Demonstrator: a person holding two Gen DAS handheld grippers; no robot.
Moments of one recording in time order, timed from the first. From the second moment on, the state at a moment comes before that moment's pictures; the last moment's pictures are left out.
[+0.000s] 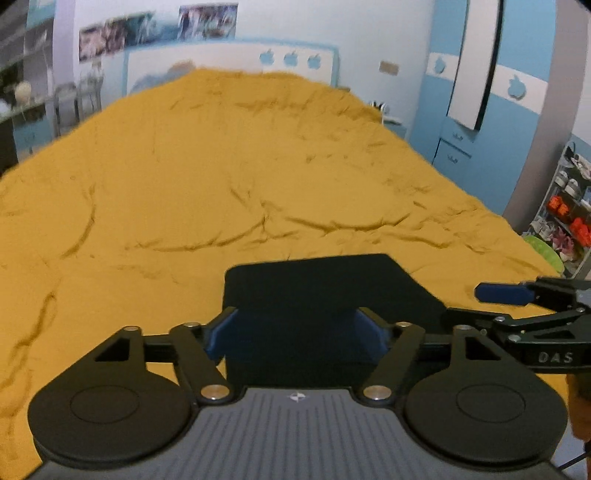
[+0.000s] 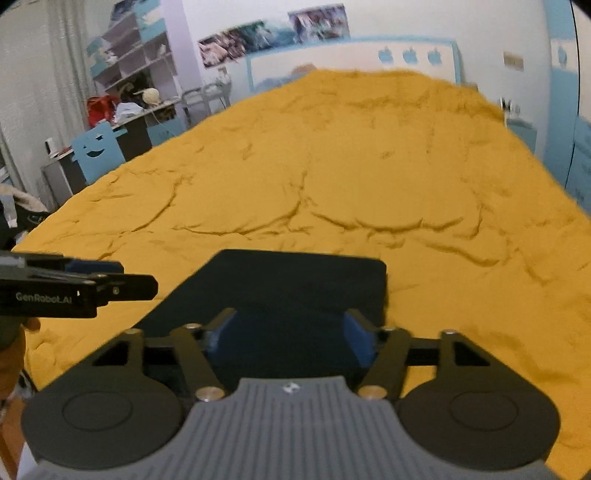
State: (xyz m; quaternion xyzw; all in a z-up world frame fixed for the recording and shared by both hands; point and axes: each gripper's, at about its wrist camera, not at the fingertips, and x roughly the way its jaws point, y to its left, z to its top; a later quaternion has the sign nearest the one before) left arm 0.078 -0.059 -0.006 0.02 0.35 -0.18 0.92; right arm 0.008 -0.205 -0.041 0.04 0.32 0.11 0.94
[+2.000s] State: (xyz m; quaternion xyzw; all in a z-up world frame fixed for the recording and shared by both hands) left arm -0.013 -0.069 -0.029 0.05 0.36 -0.10 0.93; right arm -0.105 -0.174 -0.062 0.01 0.34 0.07 0.94
